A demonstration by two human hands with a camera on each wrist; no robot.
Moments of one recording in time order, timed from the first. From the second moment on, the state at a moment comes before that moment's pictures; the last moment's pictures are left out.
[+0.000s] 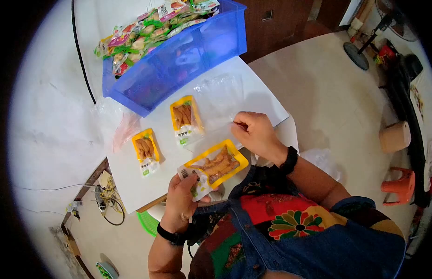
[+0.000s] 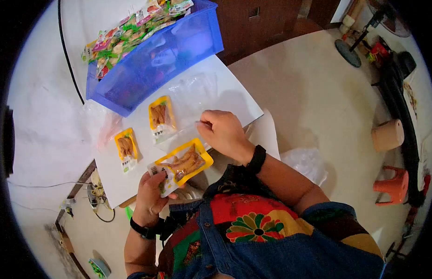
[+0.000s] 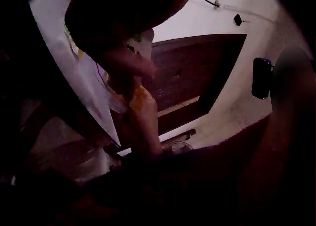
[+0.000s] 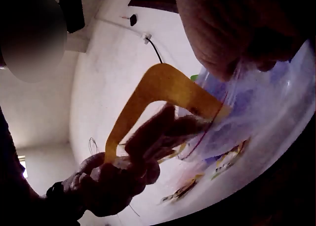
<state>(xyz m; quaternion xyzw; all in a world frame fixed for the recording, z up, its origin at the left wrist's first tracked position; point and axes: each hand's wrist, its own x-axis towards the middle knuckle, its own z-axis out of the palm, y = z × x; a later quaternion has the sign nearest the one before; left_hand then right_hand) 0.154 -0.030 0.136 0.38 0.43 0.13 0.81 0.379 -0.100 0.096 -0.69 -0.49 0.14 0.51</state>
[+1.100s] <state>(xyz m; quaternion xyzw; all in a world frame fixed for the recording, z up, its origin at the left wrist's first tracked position) 0.215 -0.022 0.152 0.97 0.21 0.15 0.05 0.369 -0.122 0.077 -0.65 -0.60 0.09 0.46</state>
